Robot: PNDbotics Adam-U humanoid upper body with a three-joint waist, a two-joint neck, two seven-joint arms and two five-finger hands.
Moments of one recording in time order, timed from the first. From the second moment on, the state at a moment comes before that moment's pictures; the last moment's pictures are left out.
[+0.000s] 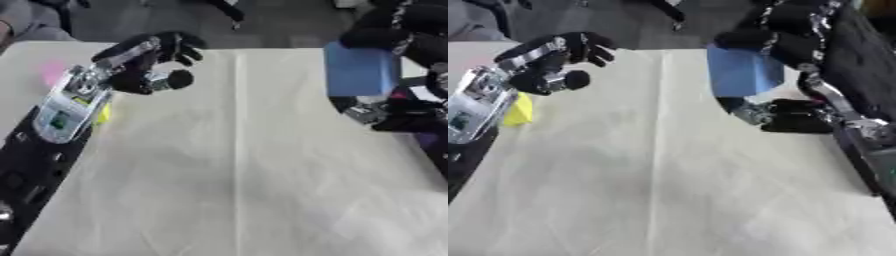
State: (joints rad) left arm -0.58 0.46 -0.18 -1.51 0.00 -0.12 -0.45; right arm -0.47 -0.62 0.23 -1.99 0.82 -0.48 -0.31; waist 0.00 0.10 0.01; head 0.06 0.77
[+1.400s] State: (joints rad) left arm -0.24 0.40 0.02 -1.79 -0.12 -0.12 -0.21; right arm -0.54 -0.76 0.03 -1.12 0.43 -0.11 -0.43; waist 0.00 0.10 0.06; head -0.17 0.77
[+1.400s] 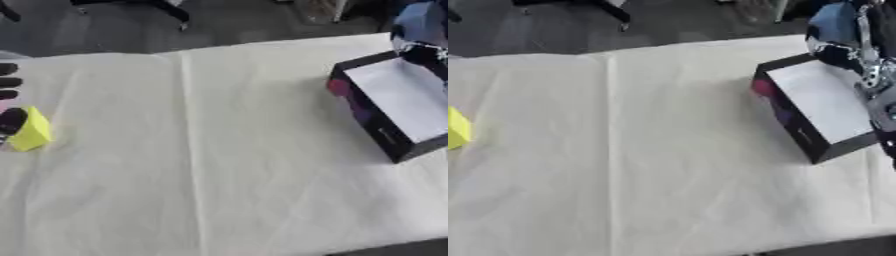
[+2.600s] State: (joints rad) left arm -0.23 0.39 0.03 -1.81 -0.14 -0.12 -0.21; right arm -0.52 -0.80 -0.01 -1.12 0.71 -0.14 -0.03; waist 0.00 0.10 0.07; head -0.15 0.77
